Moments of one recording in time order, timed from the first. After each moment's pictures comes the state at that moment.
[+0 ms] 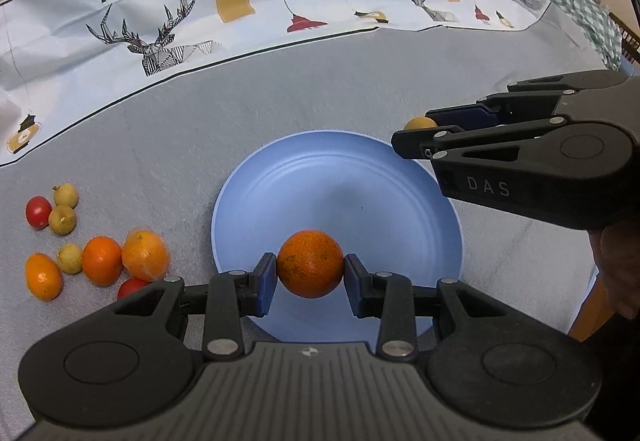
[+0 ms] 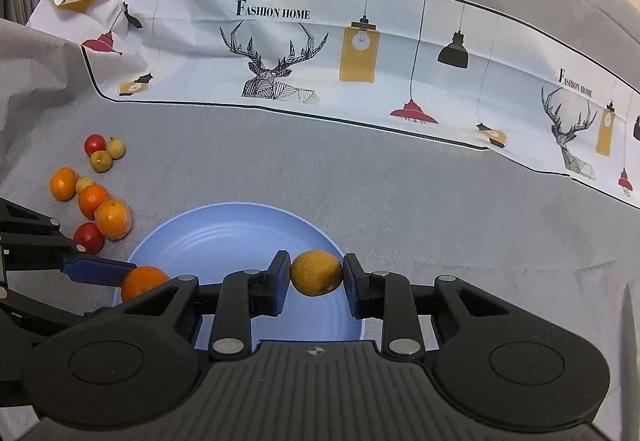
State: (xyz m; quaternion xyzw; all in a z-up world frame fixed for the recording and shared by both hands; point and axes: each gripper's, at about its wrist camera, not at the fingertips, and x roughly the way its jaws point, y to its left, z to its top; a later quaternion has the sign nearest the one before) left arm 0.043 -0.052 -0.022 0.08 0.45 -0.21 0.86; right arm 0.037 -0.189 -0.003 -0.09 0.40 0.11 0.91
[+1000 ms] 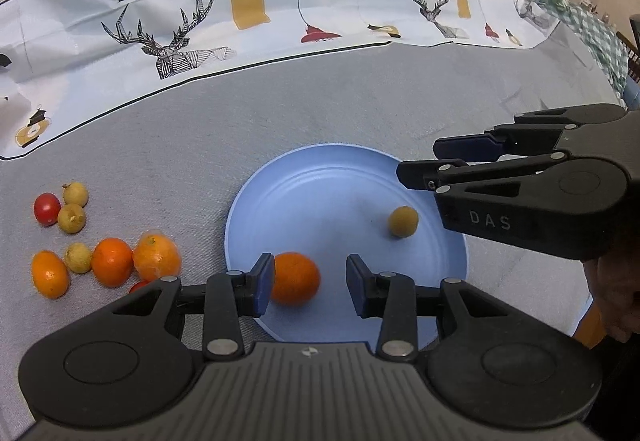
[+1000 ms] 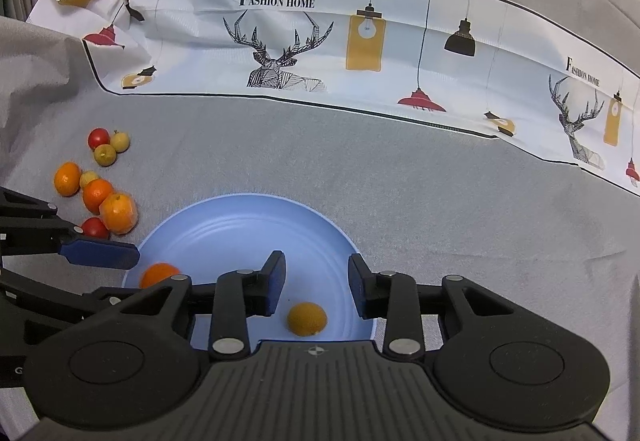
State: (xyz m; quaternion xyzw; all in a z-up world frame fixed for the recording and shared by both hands) left arm 0.046 -0.043 -0.016 0.06 0.44 -0.20 0.87; right arm 0.042 -0.190 -0.005 -0.09 0.41 0.11 0.90
